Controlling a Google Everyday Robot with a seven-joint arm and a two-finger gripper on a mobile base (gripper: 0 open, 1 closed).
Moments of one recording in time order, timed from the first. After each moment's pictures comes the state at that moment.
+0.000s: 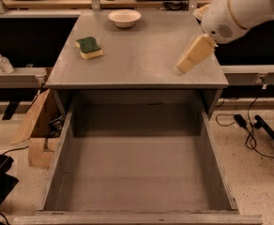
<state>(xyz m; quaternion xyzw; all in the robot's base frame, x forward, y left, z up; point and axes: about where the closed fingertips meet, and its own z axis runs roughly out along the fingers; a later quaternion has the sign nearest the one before) 0.605 -0.141 0.977 -0.55 0.74 0.04 0.38</state>
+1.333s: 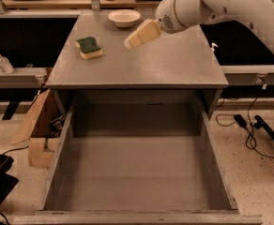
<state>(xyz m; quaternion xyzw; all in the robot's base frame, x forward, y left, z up) 0.714 -0.045 0.981 -0.43 0.75 0.09 0.50</state>
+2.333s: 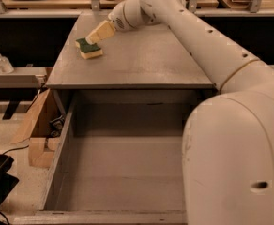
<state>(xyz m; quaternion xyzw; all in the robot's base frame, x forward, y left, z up) 0.834 0.086 0.932 -0.45 0.72 0.15 0.51</state>
